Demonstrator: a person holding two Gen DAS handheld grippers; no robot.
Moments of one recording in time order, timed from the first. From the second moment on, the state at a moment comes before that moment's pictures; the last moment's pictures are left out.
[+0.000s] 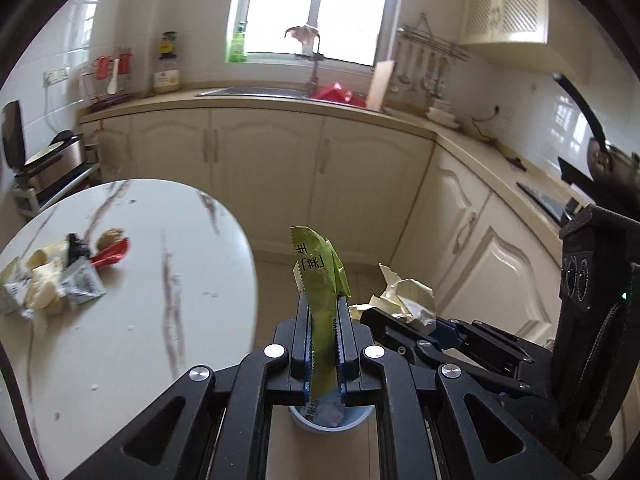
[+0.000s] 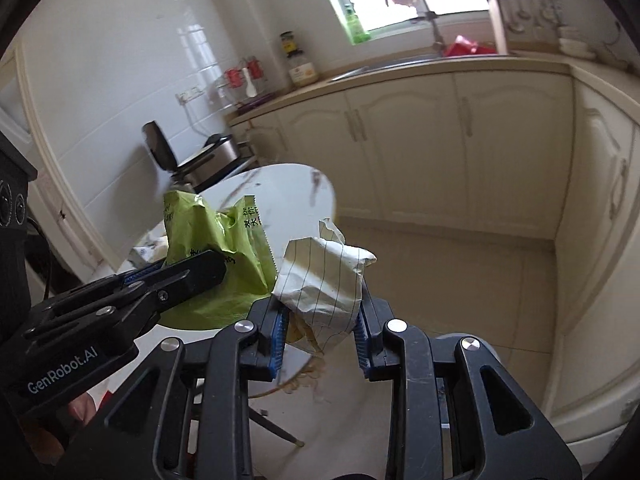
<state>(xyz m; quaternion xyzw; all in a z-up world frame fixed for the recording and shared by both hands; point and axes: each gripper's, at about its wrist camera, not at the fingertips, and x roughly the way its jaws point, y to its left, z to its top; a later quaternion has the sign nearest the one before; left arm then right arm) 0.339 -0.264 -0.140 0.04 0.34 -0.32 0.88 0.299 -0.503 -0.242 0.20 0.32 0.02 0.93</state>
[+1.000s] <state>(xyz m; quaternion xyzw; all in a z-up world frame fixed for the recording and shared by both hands) 0.501 -0.457 -0.321 0.15 0.50 -0.31 0.79 0.328 -0.651 -0.422 0.32 0.45 -0.12 0.82</state>
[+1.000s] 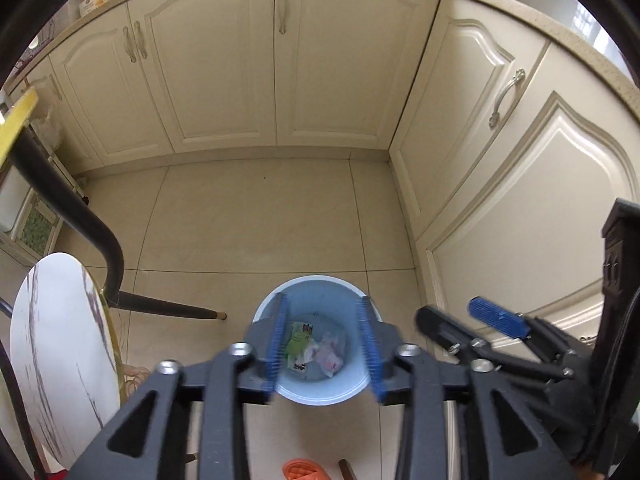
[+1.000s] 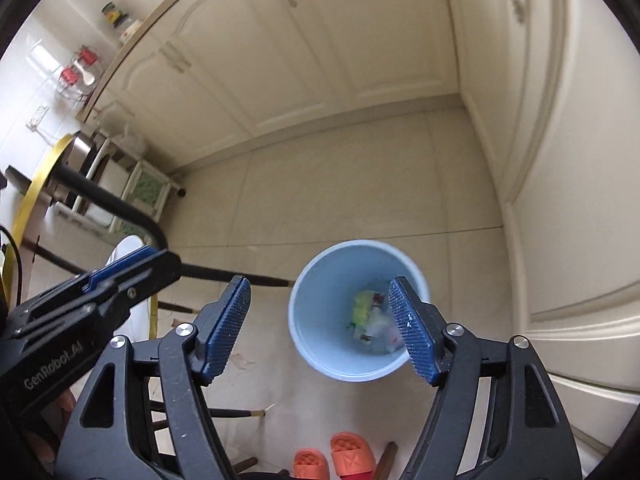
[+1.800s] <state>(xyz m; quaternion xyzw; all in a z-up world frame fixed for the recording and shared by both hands) 0.258 -0.225 -0.077 0.11 0.20 -0.16 0.96 0.211 -0.496 -0.140 0.16 0.23 -0.05 0.96</state>
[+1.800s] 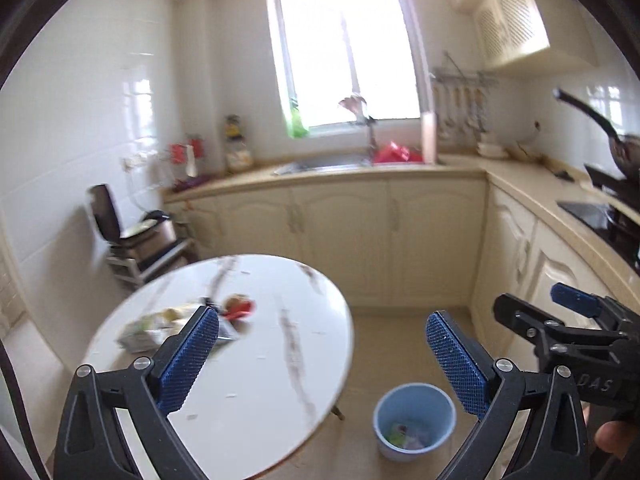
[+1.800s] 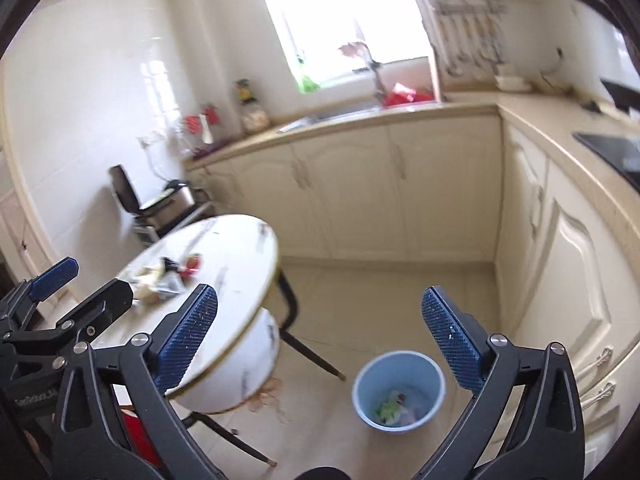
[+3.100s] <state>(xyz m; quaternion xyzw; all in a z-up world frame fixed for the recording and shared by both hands) 0.313 -0.085 -0.204 -0.01 0.31 -0.03 0.95 0.382 -0.272 -0.186 0.00 0.31 0.07 0.95</state>
